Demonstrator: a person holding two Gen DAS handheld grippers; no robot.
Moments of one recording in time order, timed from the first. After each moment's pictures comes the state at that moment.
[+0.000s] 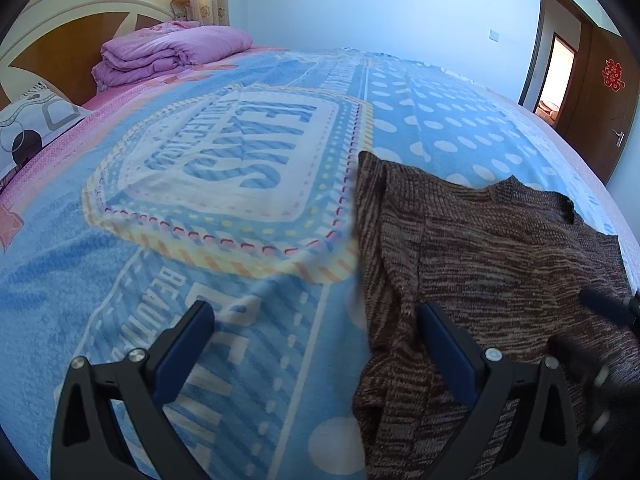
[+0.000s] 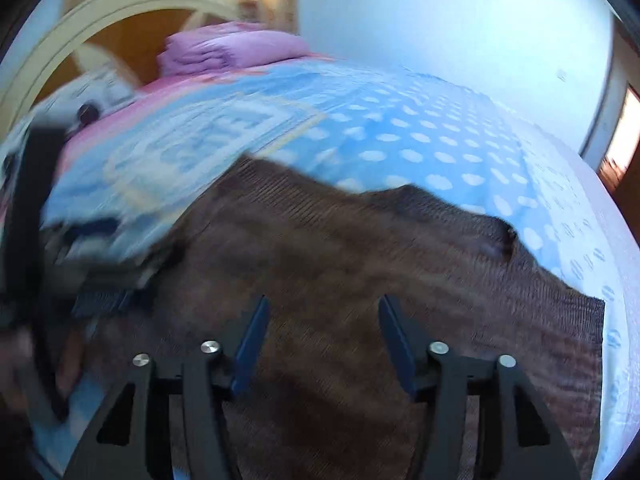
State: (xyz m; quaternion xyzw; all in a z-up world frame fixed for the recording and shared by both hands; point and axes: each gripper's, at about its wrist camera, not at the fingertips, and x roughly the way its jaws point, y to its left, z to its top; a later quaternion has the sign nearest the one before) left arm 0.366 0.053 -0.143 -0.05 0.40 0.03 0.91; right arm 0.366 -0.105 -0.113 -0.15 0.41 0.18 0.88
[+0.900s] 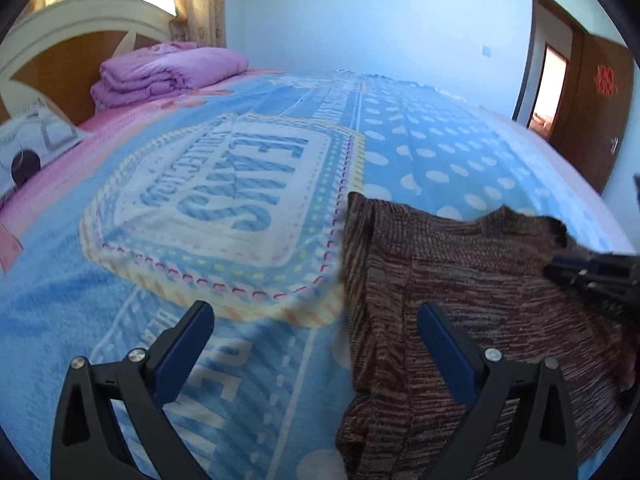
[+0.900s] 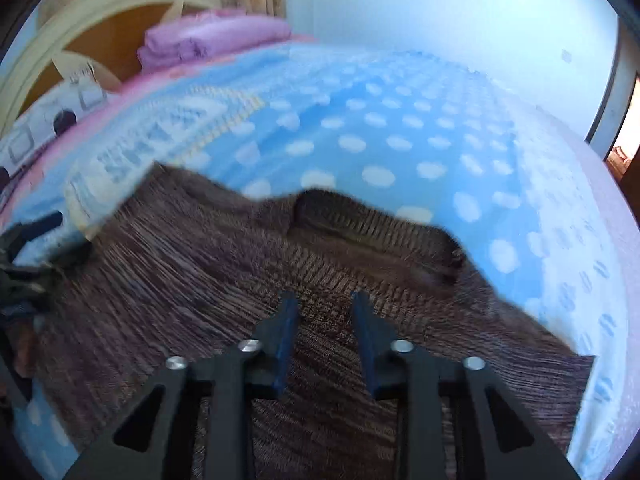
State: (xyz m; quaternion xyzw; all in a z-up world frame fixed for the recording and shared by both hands) left arm 0.372 0.052 -0.129 -0.06 0.37 0.03 0.93; right arm 0.464 -0.184 -0.112 -0.10 0.44 0.19 0.87
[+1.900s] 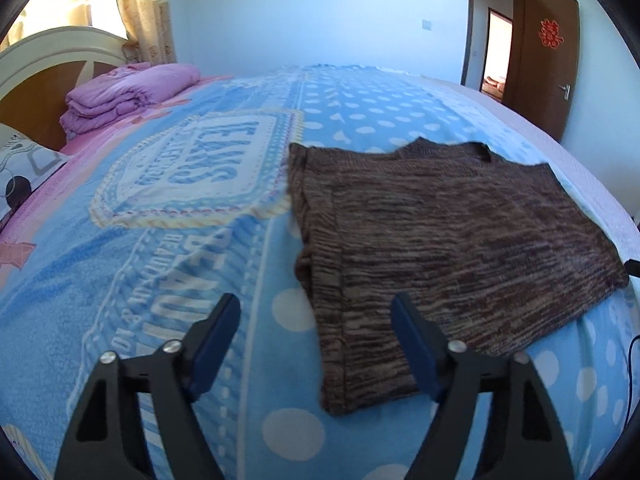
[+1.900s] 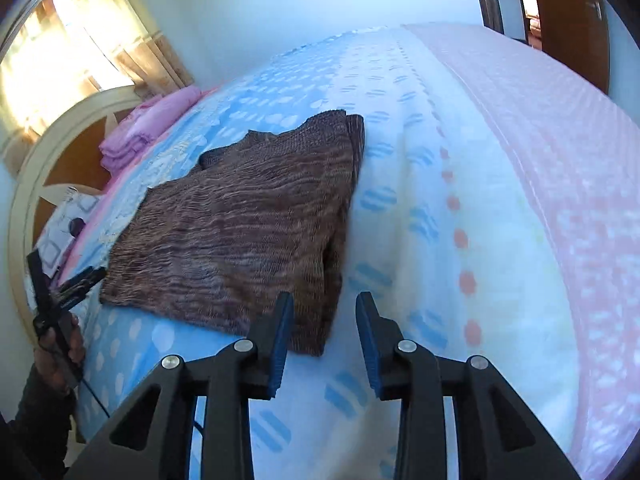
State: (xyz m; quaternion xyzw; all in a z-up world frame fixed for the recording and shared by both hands) left arm 0.285 0.027 -0.125 0.02 0.38 -0.05 0.92; right arm 0.245 -0.404 -0.099 0.16 0.43 0.11 0.88
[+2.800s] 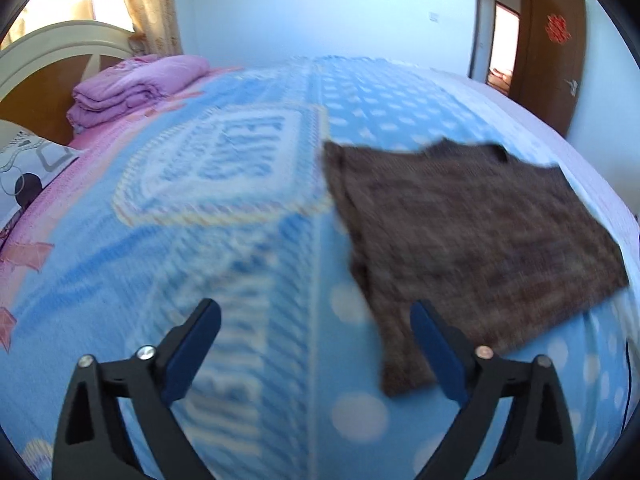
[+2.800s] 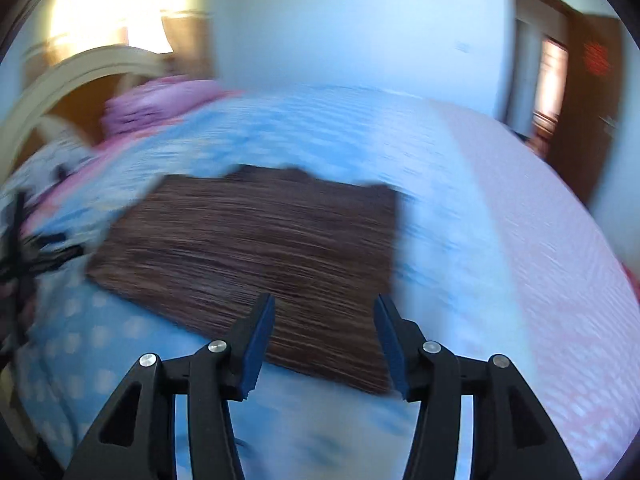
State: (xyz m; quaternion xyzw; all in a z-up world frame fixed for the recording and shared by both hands) left arm 0.289 0.065 -0.108 0.02 0.39 -0.04 0.92; right arm 0.236 -0.268 -0.047 -0.05 0.35 0.14 0.92
